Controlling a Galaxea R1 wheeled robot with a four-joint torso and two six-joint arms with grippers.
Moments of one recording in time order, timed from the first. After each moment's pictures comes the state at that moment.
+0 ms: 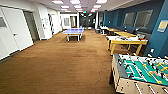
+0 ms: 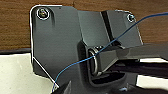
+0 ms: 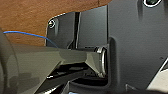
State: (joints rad) left arm 1.54 2.88 -2.48 0.05 -0.10 0.00; right arm -1.53 2.97 -2.52 -0.24 0.07 0.22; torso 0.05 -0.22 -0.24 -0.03
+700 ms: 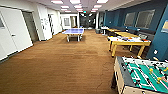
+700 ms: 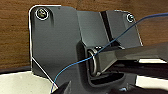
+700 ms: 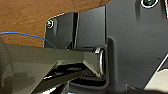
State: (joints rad) left arm 1.53 2.88 -2.49 0.05 -0.10 0.00; right arm -1.53 2.97 -2.52 -0.24 0.07 0.22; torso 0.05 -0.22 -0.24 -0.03
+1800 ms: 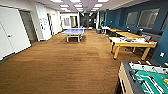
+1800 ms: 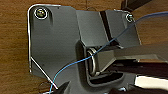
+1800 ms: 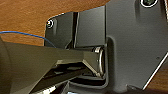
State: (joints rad) left arm 1.54 2.89 -2.49 0.05 -0.10 0.00; right arm -1.53 2.97 -2.53 -0.24 0.07 0.22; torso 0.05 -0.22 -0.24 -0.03
